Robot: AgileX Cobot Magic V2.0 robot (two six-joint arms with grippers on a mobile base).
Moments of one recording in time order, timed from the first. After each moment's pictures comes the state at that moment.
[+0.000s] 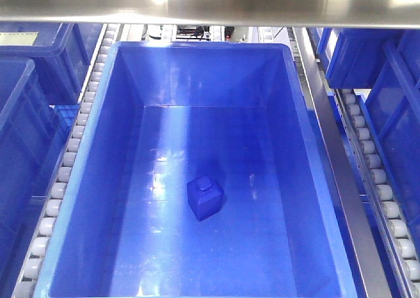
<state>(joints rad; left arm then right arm) -0.03 -0.01 0.03 0.03 0.04 0.03 0.01 -0.01 0.03 -0.10 -0.04 0.11</state>
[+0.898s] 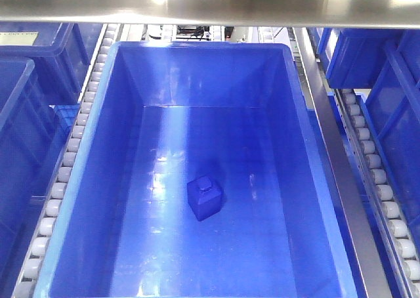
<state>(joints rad) -0.03 -0.01 0.03 0.03 0.04 0.03 -0.06 -0.01 0.03 -0.12 -0.06 0.11</state>
